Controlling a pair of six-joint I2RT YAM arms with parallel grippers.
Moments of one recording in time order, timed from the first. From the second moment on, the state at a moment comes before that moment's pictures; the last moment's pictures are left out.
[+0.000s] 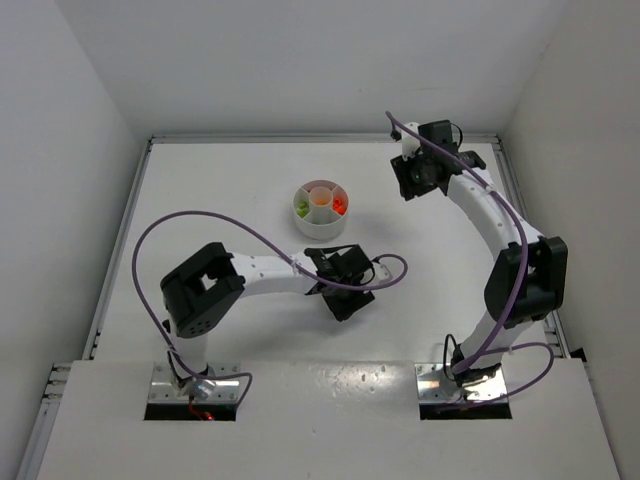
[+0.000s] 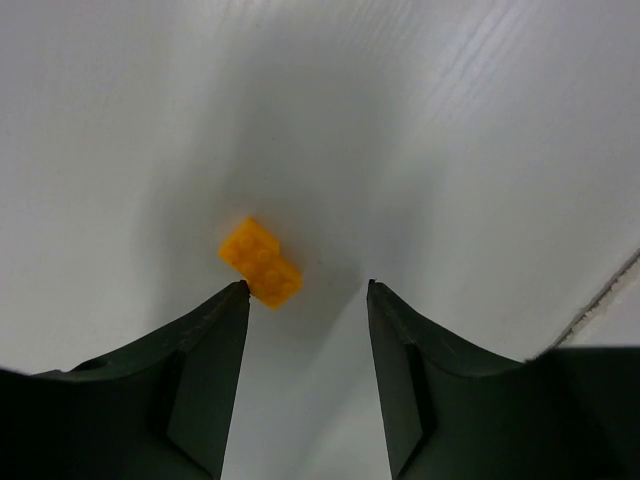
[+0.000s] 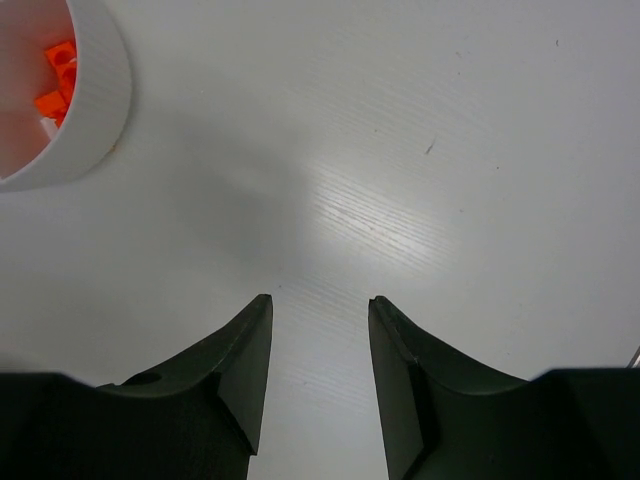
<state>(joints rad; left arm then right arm) -1.03 1.85 1.17 -0.44 0.08 0.01 0.21 1.70 1.46 -0.63 -0.04 -0.24</state>
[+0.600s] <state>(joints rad) -1.03 1.89 1.19 -0.43 0.03 -0.01 0.20 1.70 1.46 -0.64 -0.07 -0.24</state>
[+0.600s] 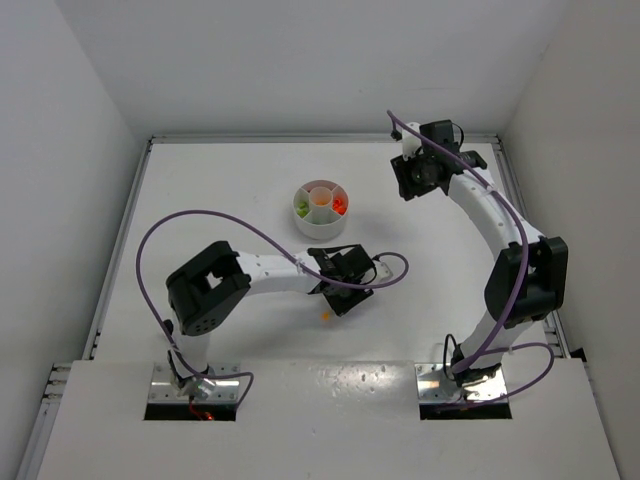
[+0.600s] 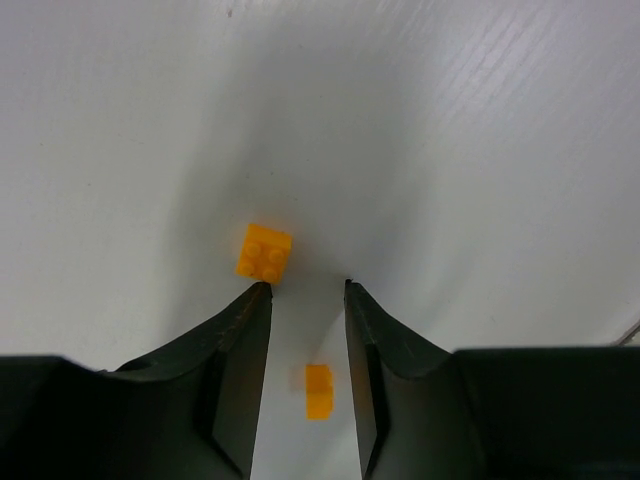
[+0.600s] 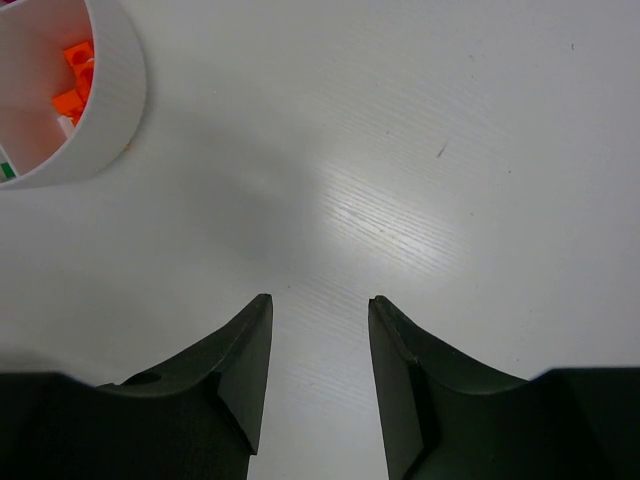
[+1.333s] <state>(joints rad) -0.96 1.76 1.04 -0.50 0.03 0.08 0.20 1.70 1.46 -0.66 -0.11 -0.24</state>
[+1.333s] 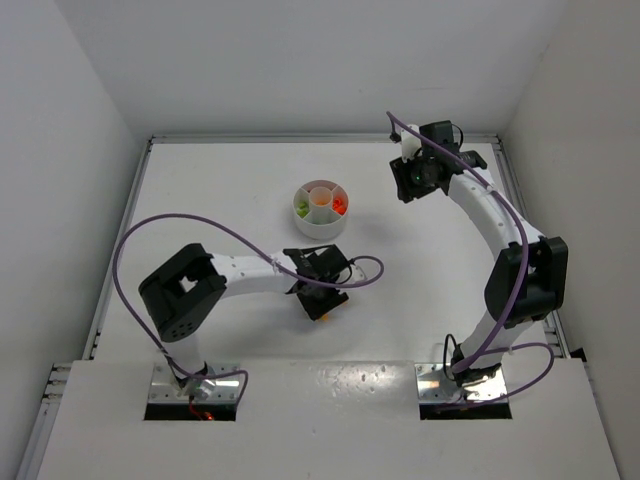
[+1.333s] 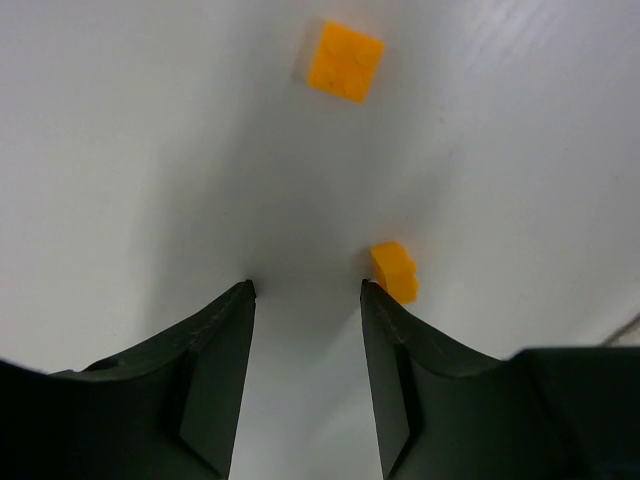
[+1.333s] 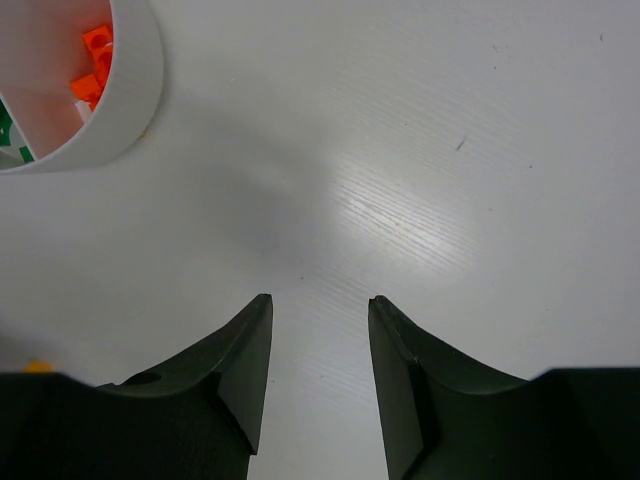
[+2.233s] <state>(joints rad) -1.04 1.79 1.07 -0.54 0.08 0.08 0.20 1.70 1.45 -0.66 -0.11 -0.24</state>
